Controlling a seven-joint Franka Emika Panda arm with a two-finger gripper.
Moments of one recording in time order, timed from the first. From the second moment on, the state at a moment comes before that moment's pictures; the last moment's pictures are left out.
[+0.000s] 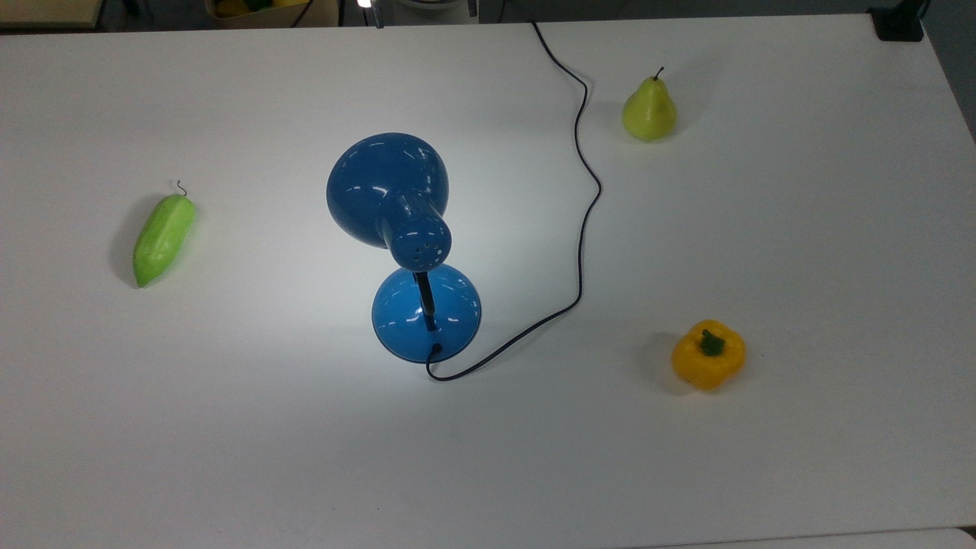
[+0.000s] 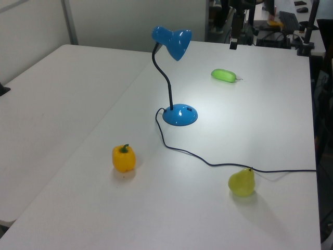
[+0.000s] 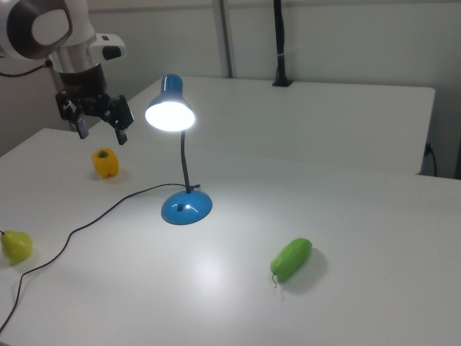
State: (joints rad) arm 0.10 -0.05 0.00 -1.68 0.06 1.71 -0.09
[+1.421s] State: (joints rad) arm 0.10 -0.05 0.00 -1.68 0.06 1.71 -0.09
